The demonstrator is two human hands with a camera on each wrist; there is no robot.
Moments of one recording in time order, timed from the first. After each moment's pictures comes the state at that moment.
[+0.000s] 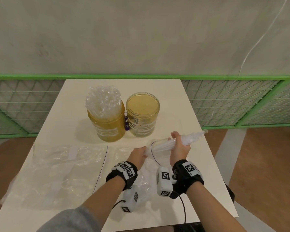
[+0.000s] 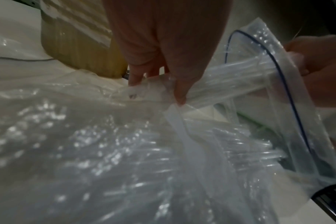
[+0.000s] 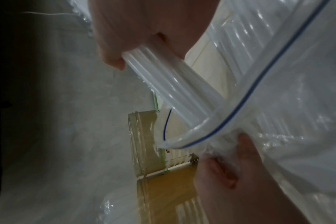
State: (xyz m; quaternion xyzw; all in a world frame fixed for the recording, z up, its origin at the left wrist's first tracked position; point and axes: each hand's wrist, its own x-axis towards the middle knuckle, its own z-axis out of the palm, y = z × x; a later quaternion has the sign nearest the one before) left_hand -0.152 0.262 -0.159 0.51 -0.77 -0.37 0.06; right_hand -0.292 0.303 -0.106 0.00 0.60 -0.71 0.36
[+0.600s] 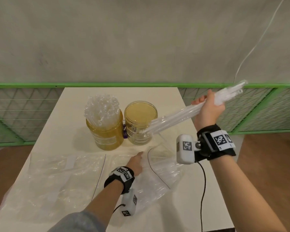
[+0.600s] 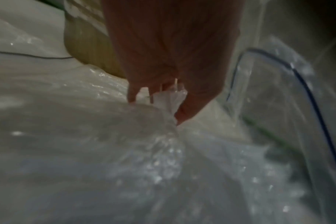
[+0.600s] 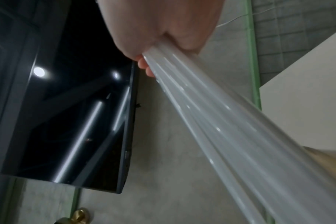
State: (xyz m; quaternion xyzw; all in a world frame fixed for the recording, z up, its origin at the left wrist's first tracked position) left_hand -0.149 0.249 -0.161 0.52 -0.74 -0.42 -0.02; right_hand -0.355 0.256 0.052 -0.12 0.46 -0.85 0.24
